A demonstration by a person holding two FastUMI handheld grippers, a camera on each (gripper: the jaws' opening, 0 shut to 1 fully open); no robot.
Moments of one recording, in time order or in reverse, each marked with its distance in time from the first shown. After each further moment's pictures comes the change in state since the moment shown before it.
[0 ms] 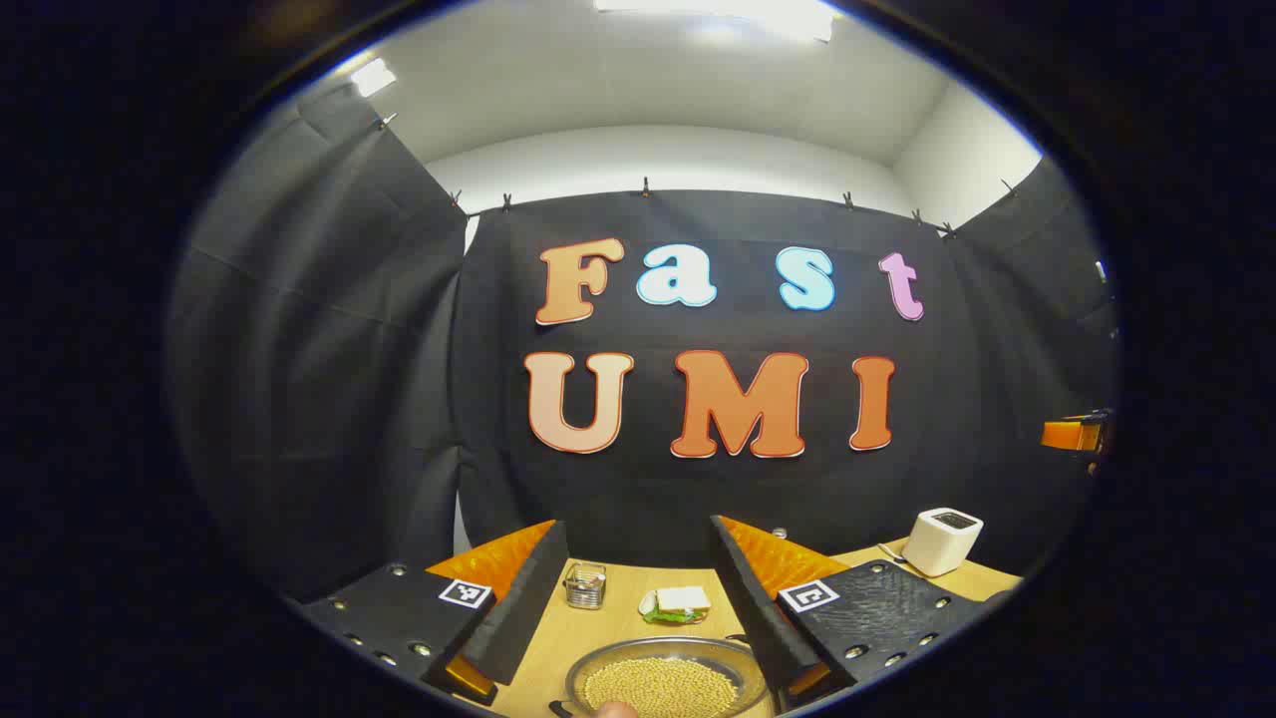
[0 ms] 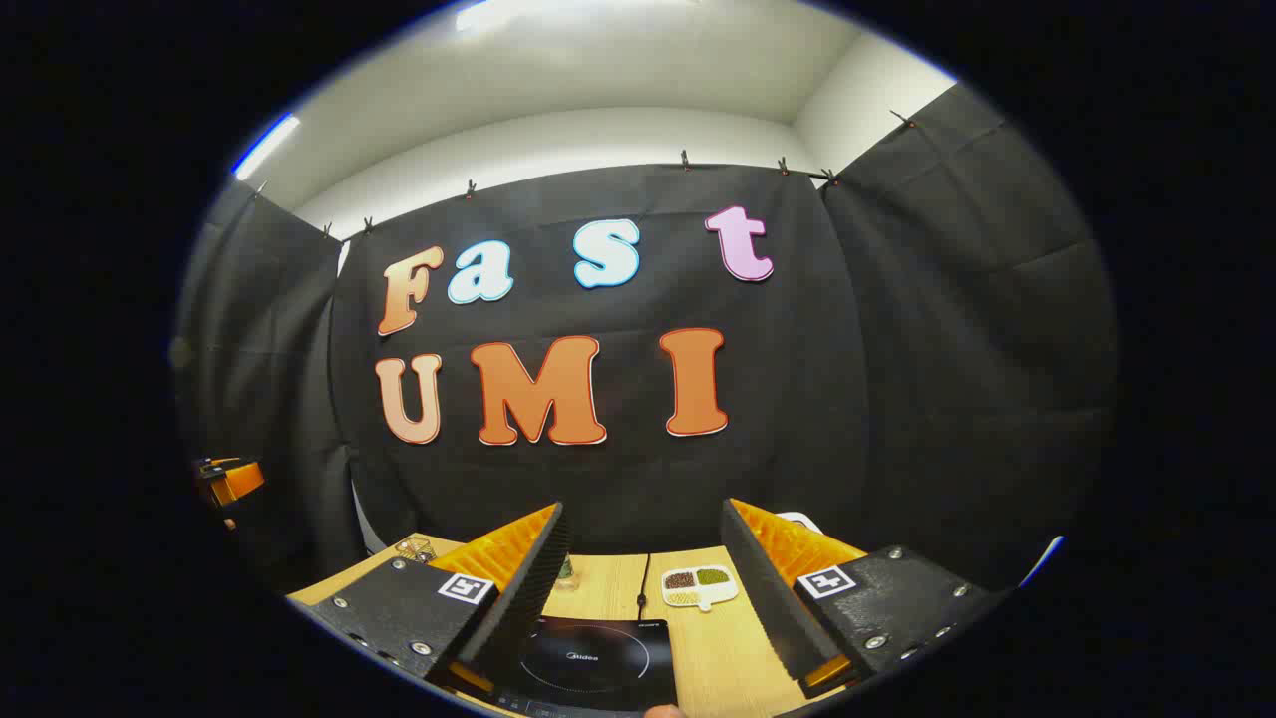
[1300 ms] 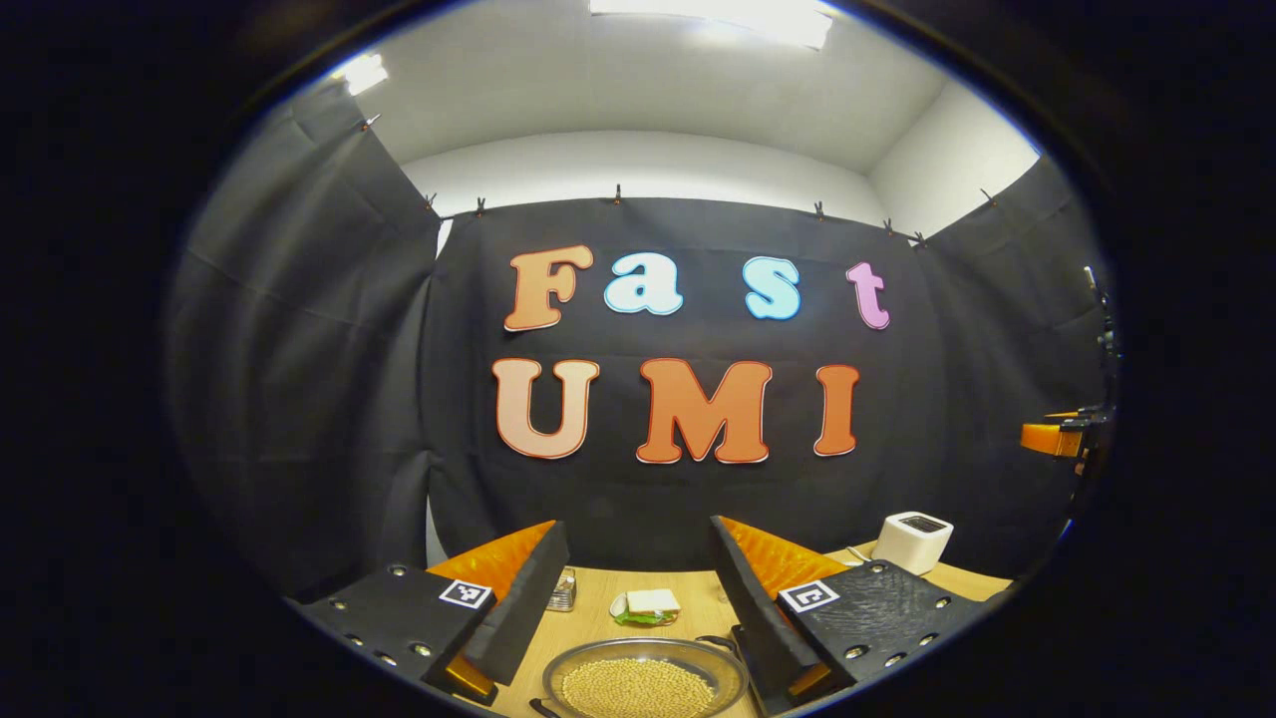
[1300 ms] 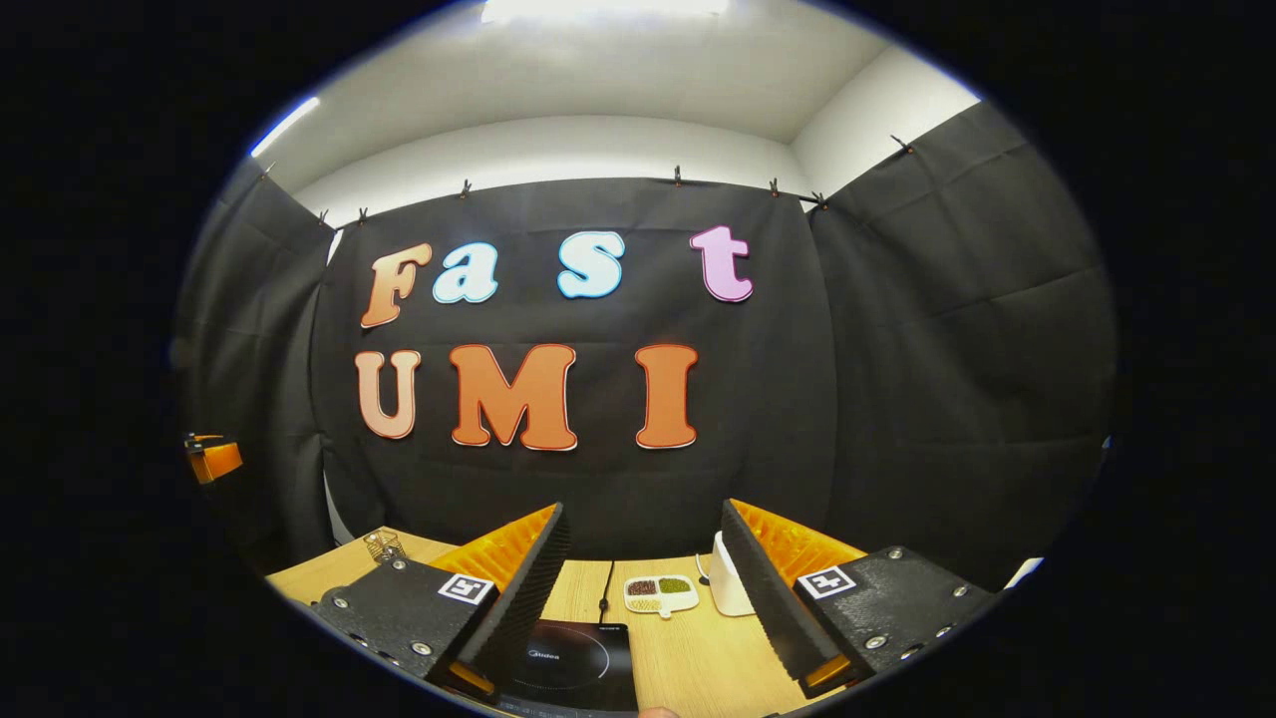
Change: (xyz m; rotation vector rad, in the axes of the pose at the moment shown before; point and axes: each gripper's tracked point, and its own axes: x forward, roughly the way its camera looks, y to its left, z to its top) left arm -0.014 -0.026 0.013 -0.022 -0.004 -0.100; right arm -0.010 -0.011 0.009 -0.073 -0.035 -0.070
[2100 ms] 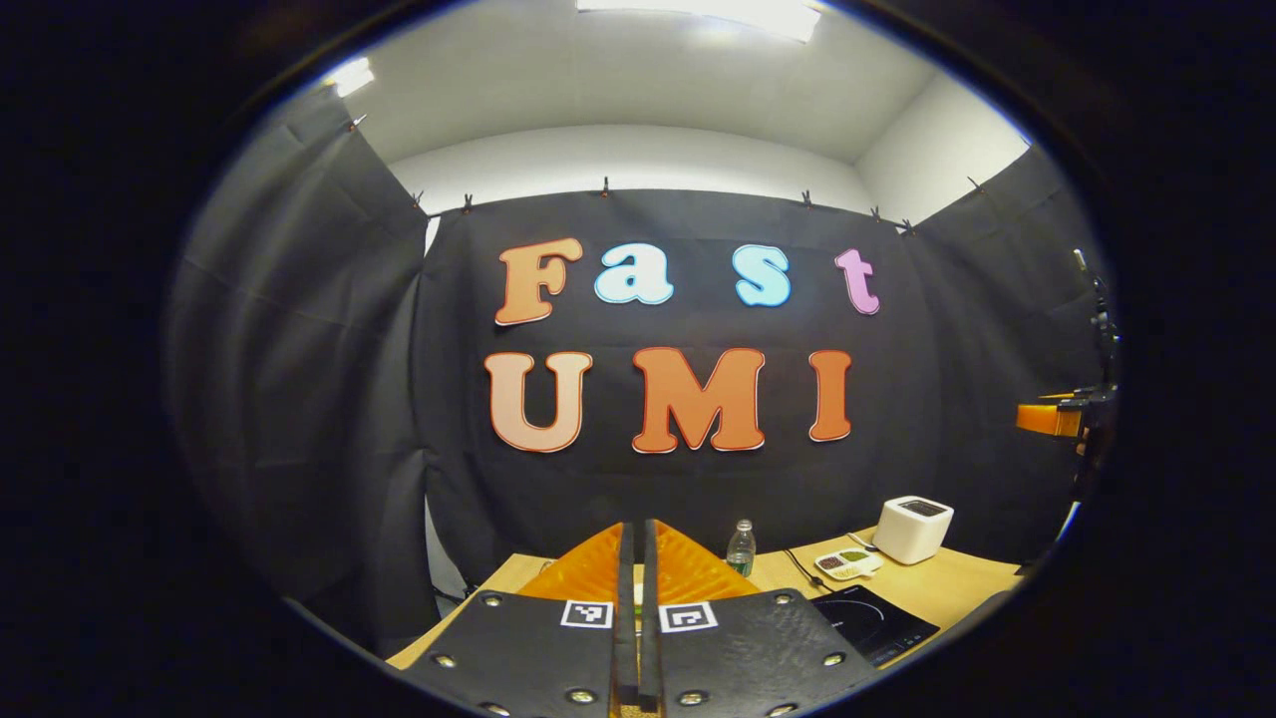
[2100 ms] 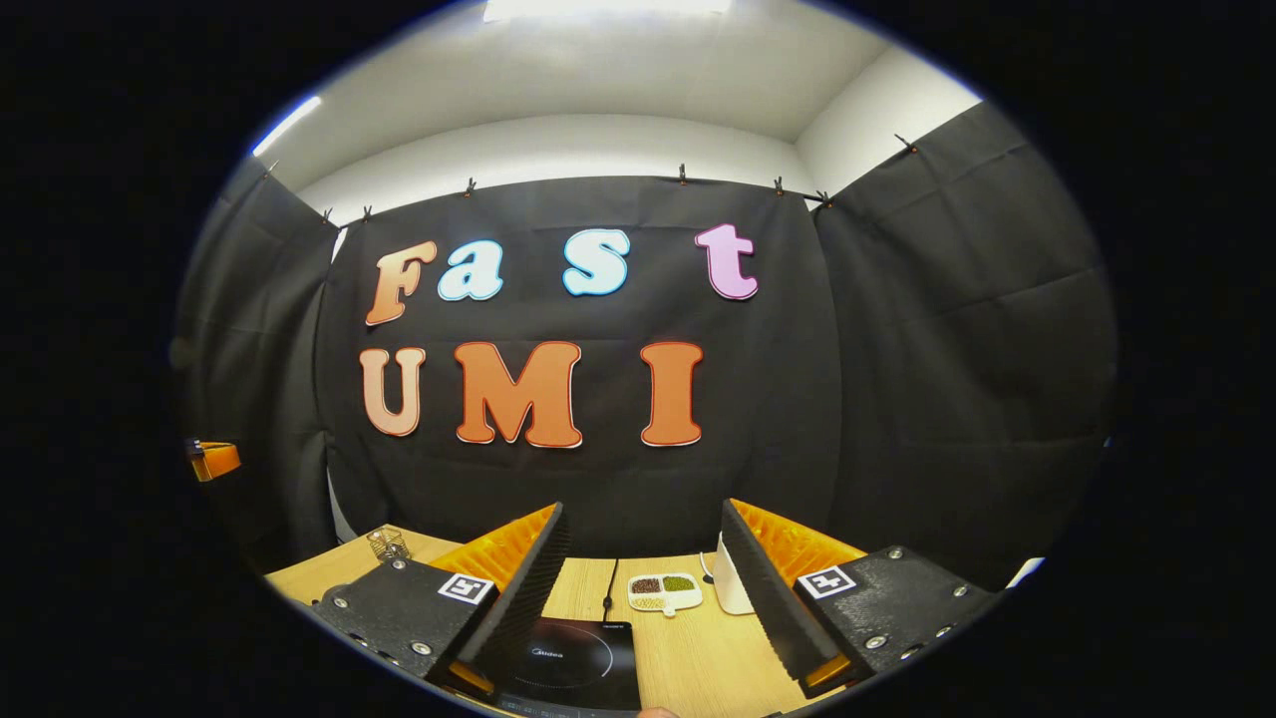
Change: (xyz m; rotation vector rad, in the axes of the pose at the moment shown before) left arm -0.001 0.006 -0.018 0.014 0.038 -0.028; right arm -0.001 -0.001 0.001 -0.002 0.009 0.016
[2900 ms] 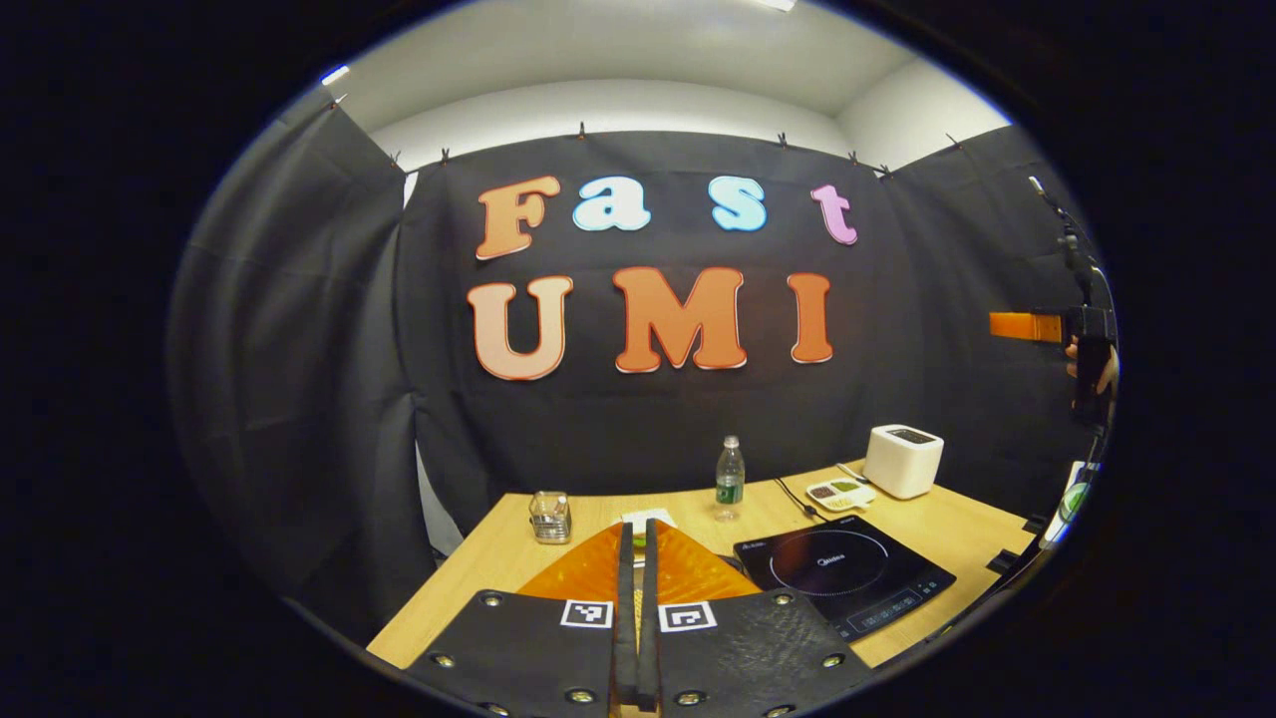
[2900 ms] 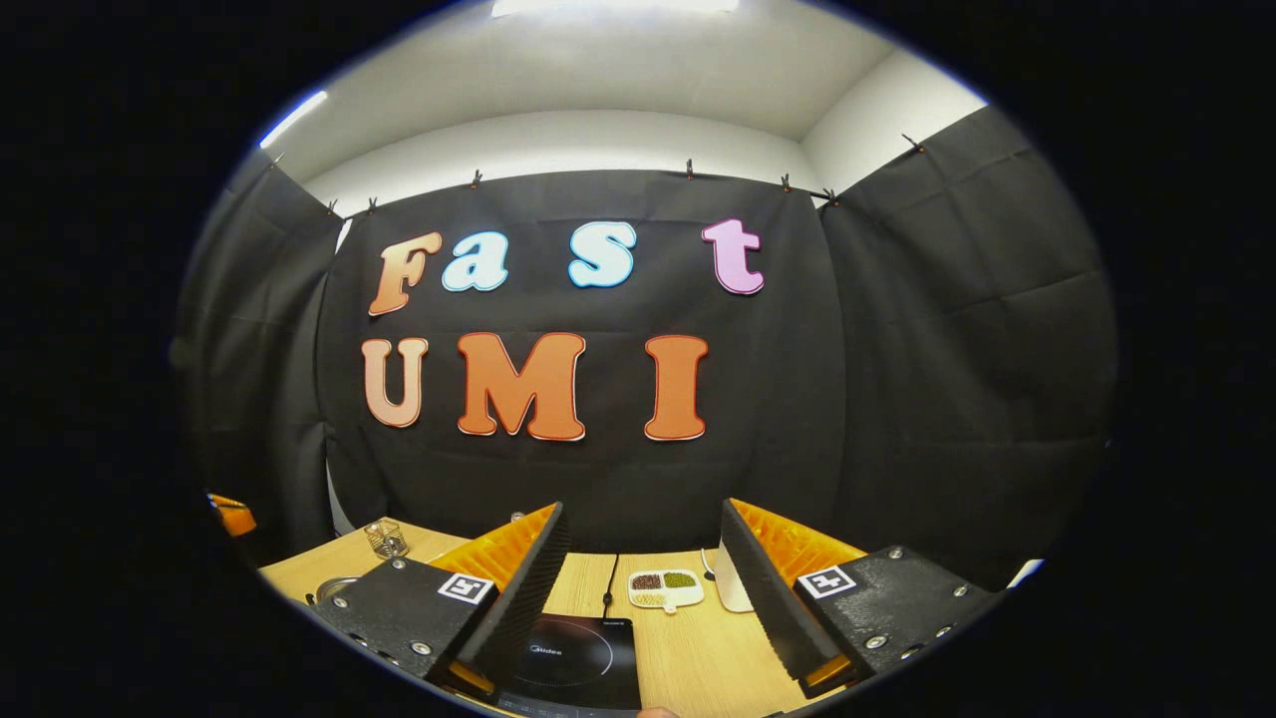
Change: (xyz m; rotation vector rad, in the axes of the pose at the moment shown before) left arm -0.044 -0.021 -0.115 0.030 0.223 -0.074; right arm 0.000 0.002 -0.006 -0.018 0.021 0.014
